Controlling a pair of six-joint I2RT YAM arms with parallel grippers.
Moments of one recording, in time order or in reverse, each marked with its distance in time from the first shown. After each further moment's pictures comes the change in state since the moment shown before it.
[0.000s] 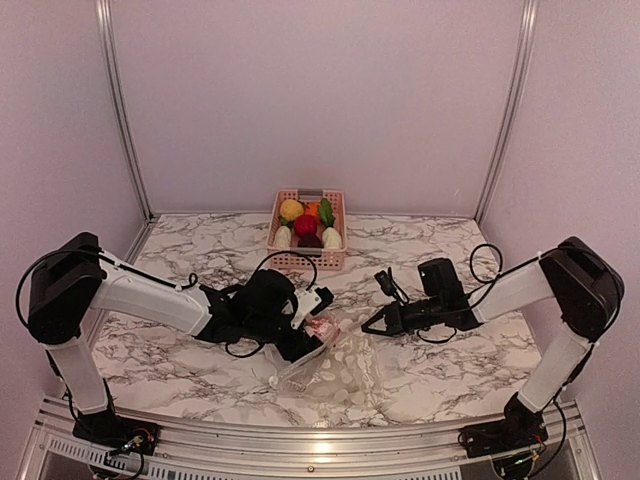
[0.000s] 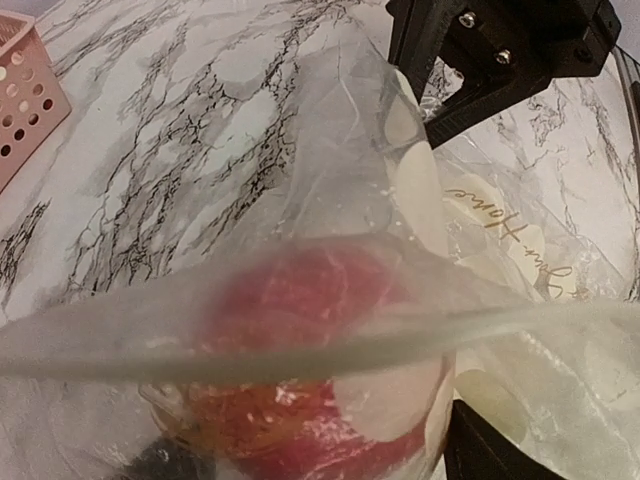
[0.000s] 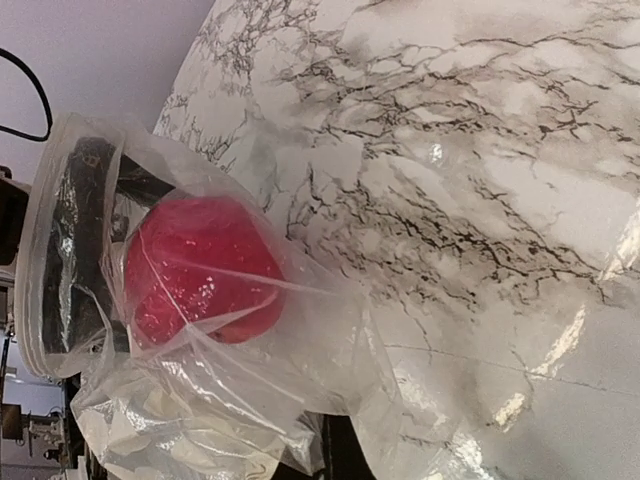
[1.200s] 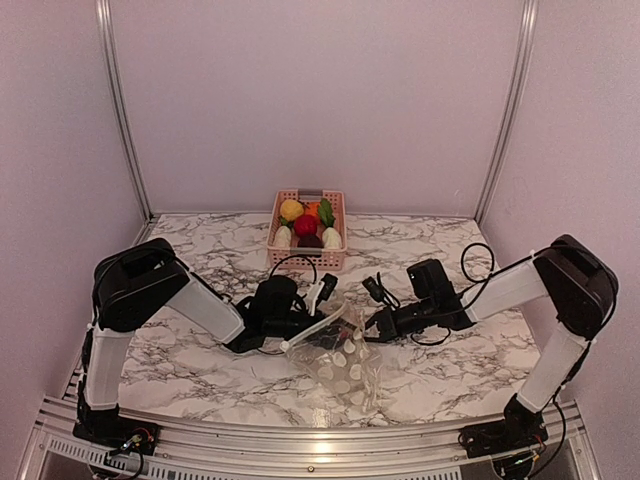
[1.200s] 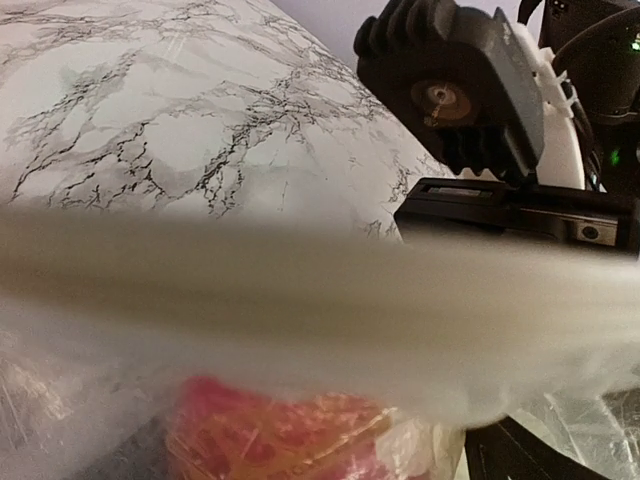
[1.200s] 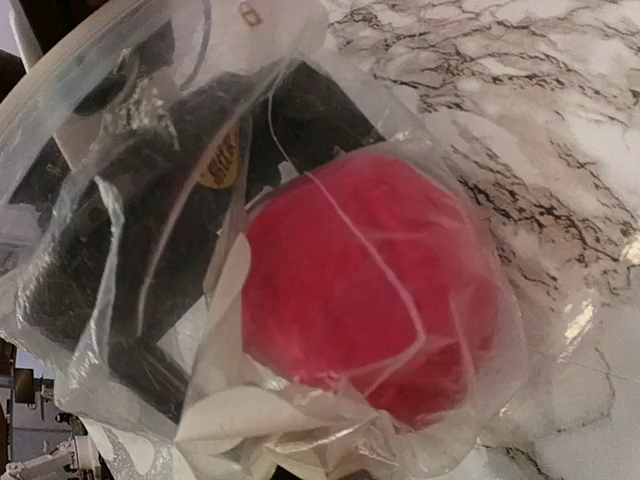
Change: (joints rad) left arm 0.072 0.374 0.070 0.680 0.327 -0.529; right arm 0.052 0.042 0.031 -0.058 -0.038 -0.026
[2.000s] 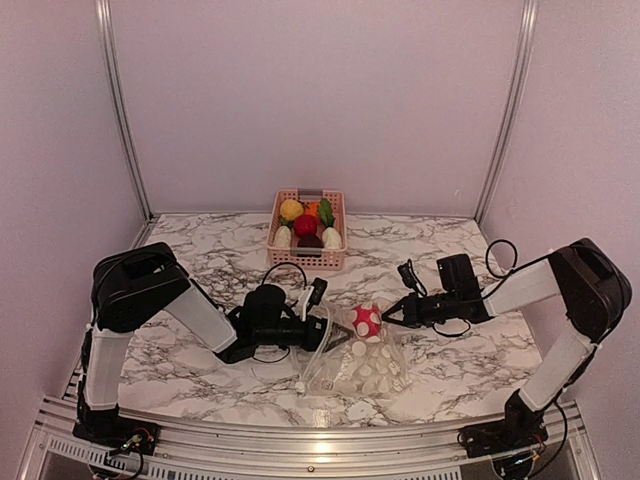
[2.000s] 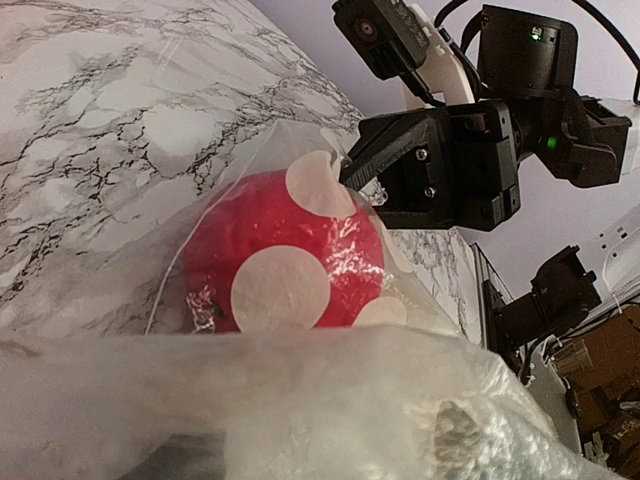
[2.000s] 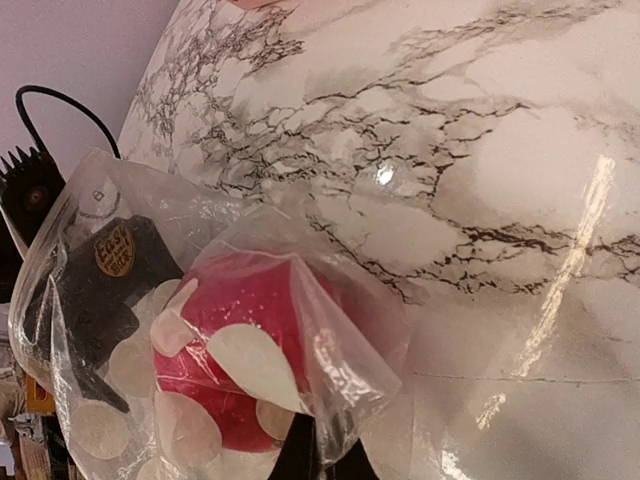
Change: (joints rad) left arm -0.005 -0.005 -0.110 0.178 -0.001 -0.100; right arm -0.193 -0.063 -0.040 -0.005 0.106 -0.022
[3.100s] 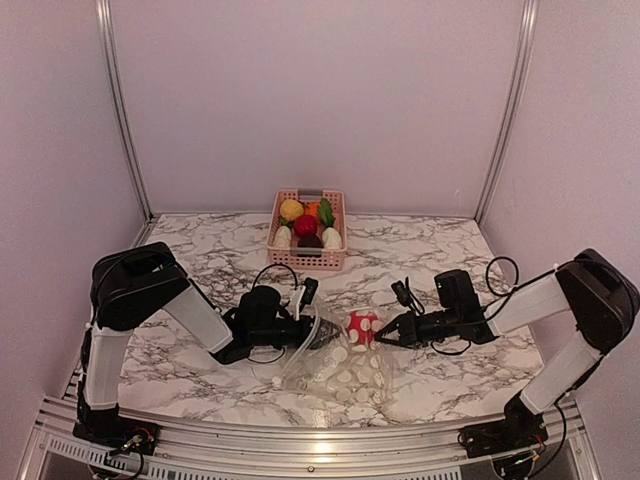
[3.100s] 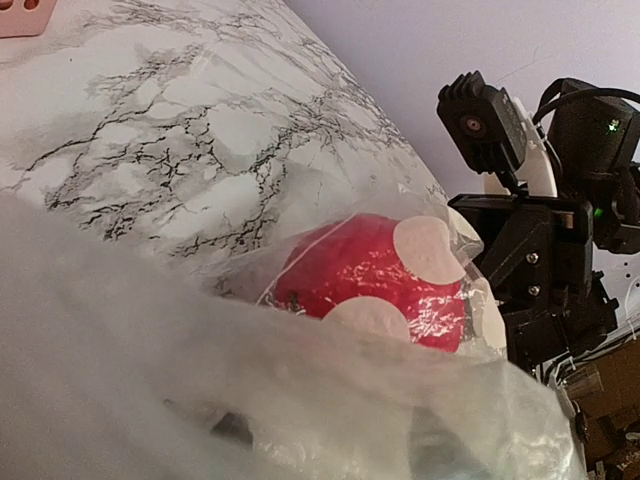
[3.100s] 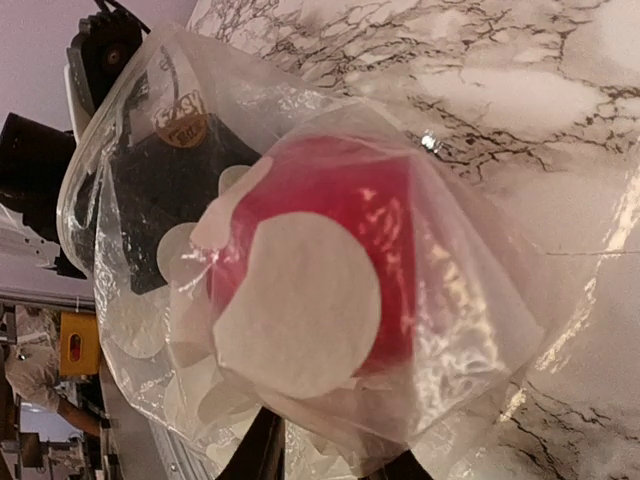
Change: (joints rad) left arm 0.019 -0.002 -0.032 0.006 -0.065 -0.029; right arm 0.111 -0.066 -0.136 0.110 -0.056 0.119
